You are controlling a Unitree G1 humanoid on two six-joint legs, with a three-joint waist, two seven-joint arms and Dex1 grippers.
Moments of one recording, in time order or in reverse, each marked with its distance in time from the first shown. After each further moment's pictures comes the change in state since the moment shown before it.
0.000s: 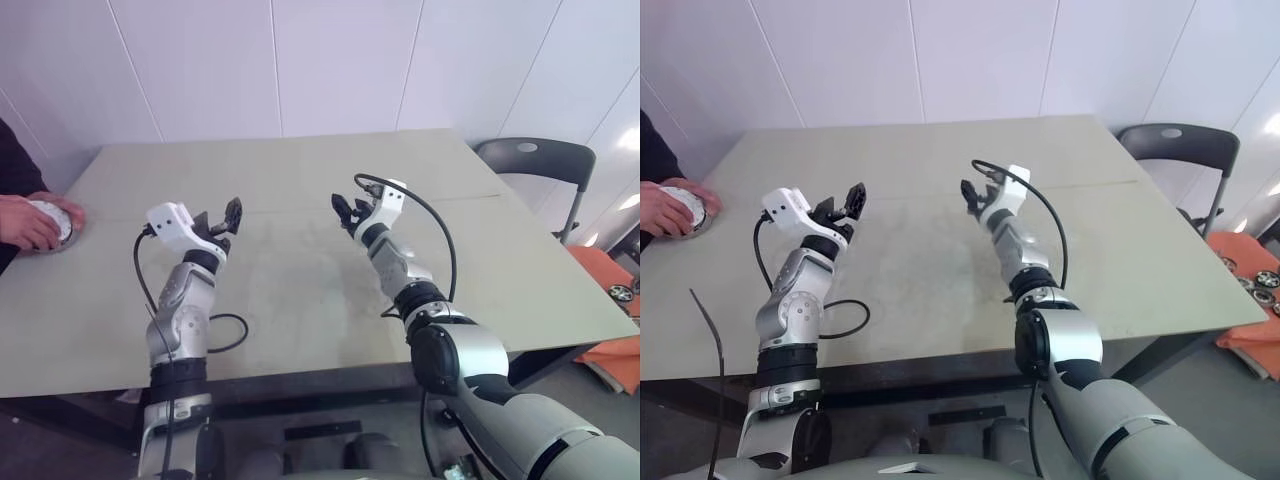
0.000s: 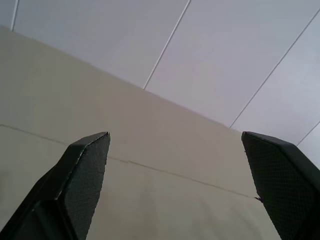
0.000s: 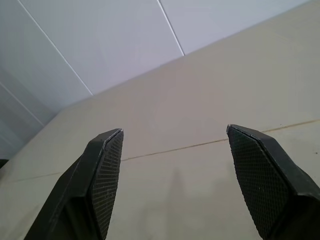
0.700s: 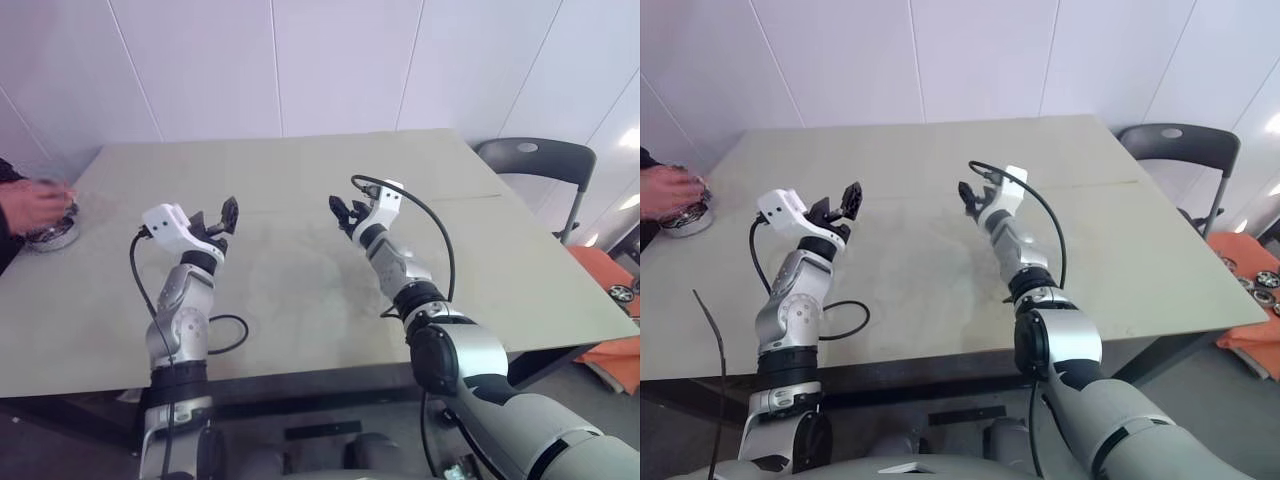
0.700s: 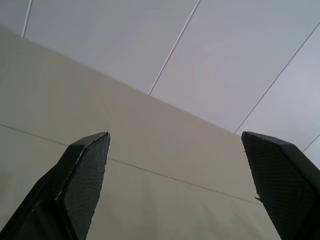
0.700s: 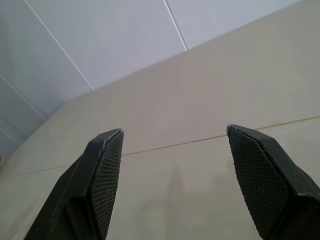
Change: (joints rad) left arm 0.018 -0.011 0.003 -0.021 0.007 -0.019 0.019; right arm -0.001 0.002 0.011 0.000 -0.002 0.012 0.000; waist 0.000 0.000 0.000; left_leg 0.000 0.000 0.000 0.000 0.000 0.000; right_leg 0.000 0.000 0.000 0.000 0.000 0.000
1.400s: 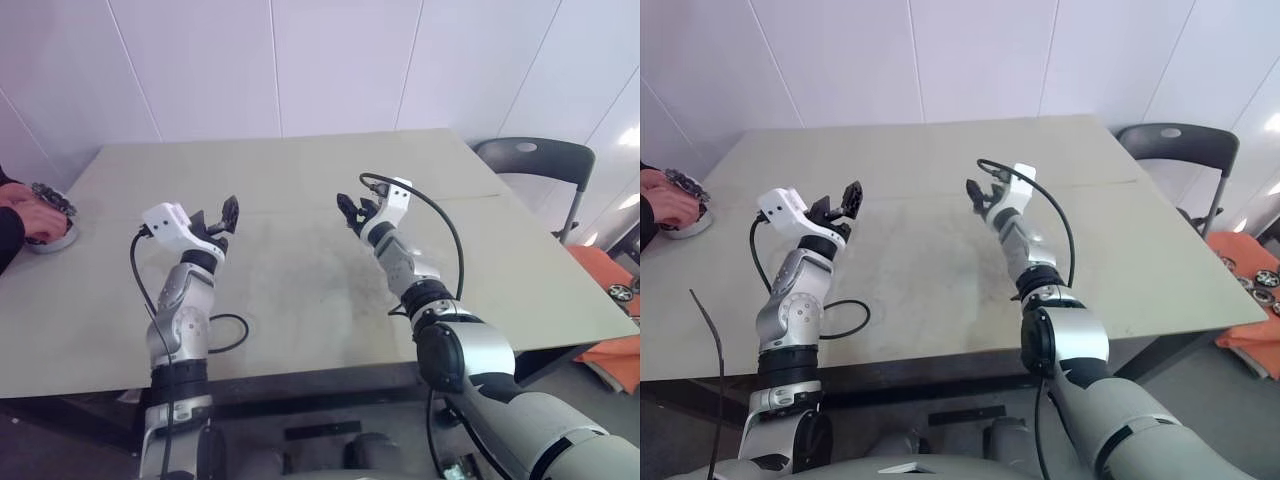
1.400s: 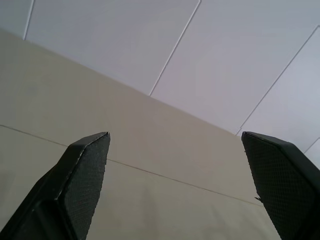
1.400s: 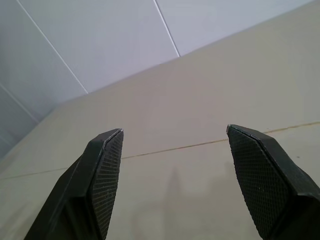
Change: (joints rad) left arm -0.015 0.001 -0.005 0.009 0.001 -0.004 -0.014; right arm 0.000 -0.034 0.000 0.000 0.000 0.002 0.016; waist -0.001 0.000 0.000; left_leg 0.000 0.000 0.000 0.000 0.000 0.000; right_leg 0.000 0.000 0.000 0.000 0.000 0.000
